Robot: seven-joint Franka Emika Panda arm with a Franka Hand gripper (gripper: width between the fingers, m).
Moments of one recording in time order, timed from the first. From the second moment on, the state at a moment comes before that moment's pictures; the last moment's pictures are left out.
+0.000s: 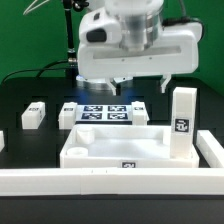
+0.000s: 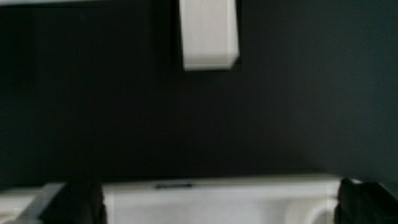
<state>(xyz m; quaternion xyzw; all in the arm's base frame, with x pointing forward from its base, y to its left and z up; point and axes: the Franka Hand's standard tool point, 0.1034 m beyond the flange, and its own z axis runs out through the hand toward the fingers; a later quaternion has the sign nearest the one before) 0.484 0.037 0.082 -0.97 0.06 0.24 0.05</state>
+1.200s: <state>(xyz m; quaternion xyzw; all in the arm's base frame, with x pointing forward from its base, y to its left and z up) 0.458 0.050 0.038 -0.93 0.08 0.36 0.02</state>
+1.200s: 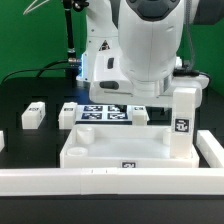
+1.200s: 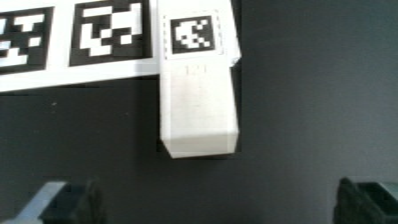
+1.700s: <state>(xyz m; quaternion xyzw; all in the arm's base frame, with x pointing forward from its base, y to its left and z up) 0.420 0.042 0.007 -0.90 0.13 0.42 0.05</state>
